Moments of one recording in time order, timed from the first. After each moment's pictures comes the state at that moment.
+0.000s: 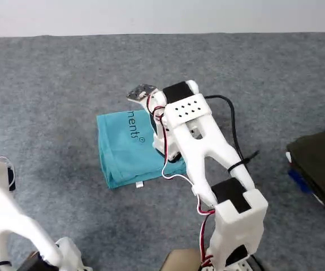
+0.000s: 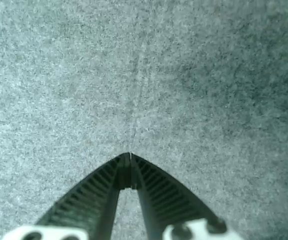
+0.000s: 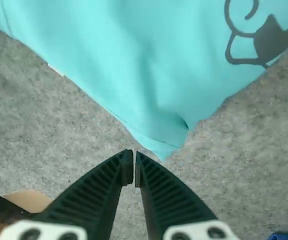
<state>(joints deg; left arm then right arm) -48.4 -25.2 33.0 81.1 -27.1 -27.6 18.0 -15.6 100.3 21.6</state>
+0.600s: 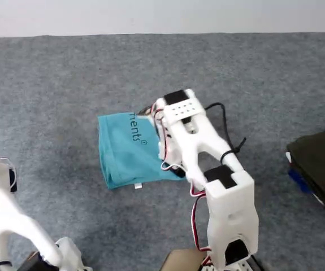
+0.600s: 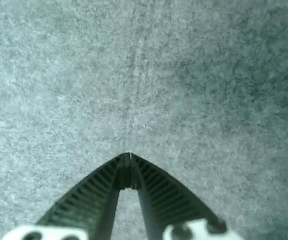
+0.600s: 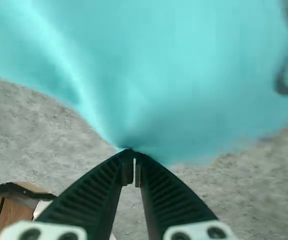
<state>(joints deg) -48.4 -25.3 34.2 81.1 -27.1 -26.4 31.8 -13.8 100.3 22.4</state>
